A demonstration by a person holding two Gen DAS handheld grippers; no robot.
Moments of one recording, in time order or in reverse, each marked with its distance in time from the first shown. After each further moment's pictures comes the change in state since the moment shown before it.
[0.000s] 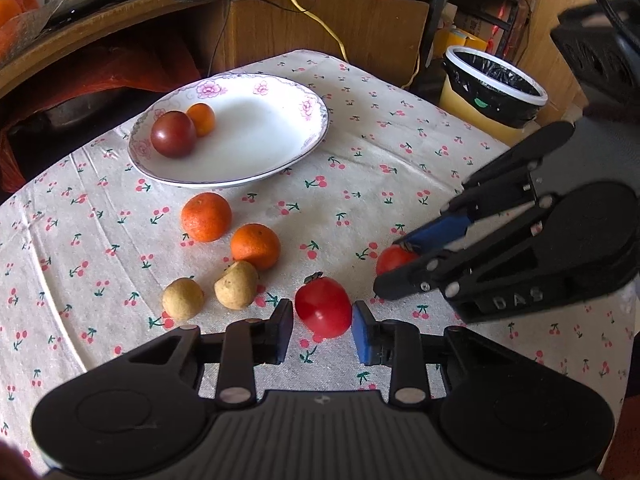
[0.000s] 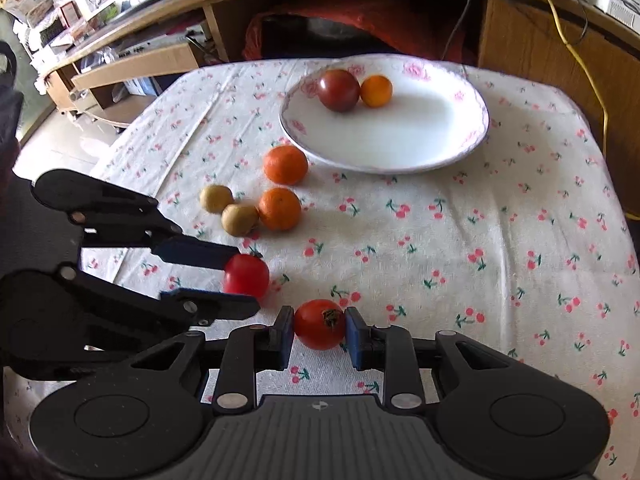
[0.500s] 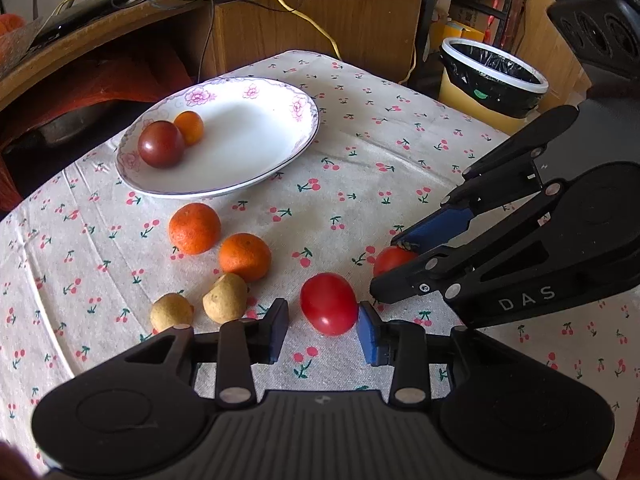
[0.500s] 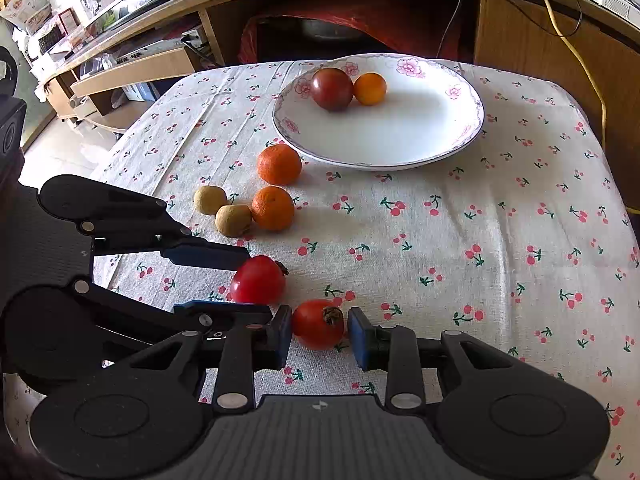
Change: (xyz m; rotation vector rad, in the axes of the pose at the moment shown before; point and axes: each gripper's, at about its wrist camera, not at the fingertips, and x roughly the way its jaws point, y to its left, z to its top) left arm 0.011 -0.009 0.004 0.043 -0.006 0.031; right arm -0.005 -0.005 -0.004 0.018 -0.027 0.008
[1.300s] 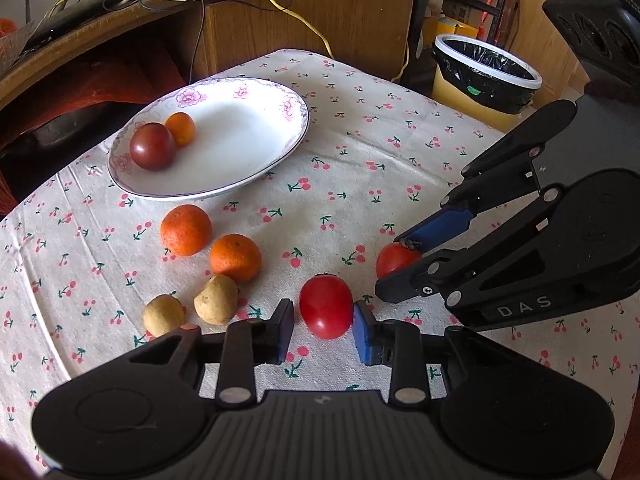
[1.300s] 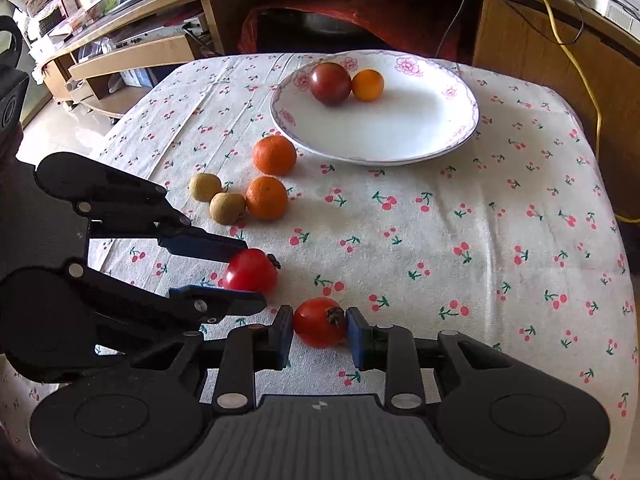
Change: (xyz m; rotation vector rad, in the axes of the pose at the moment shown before) left arm 0.000 -0.003 0.001 0.006 0.007 -0.014; right arm -0.001 0.003 -0.003 -0.043 0.035 -0.034
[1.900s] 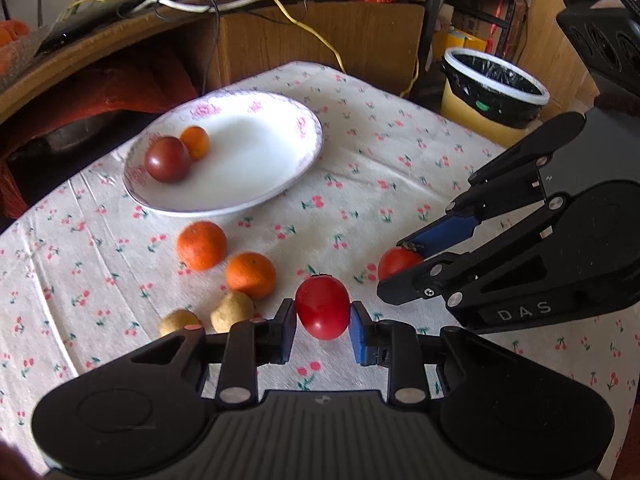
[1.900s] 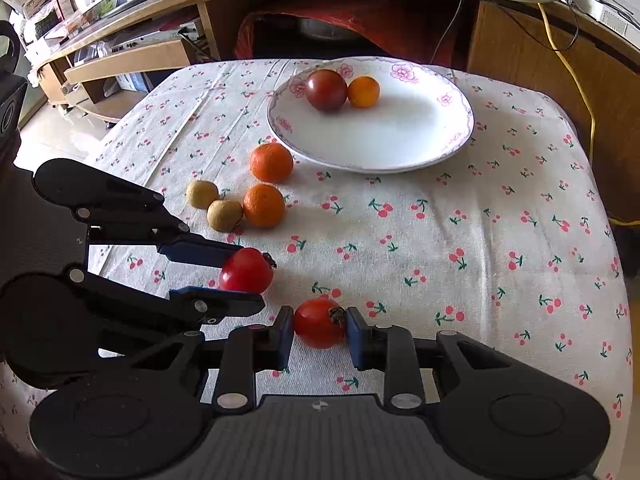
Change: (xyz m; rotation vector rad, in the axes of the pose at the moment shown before) left arm -0.009 0.006 0.008 -0.024 -0.032 0.017; right arm -0.006 0.002 0.004 0.011 -0.030 -0.019
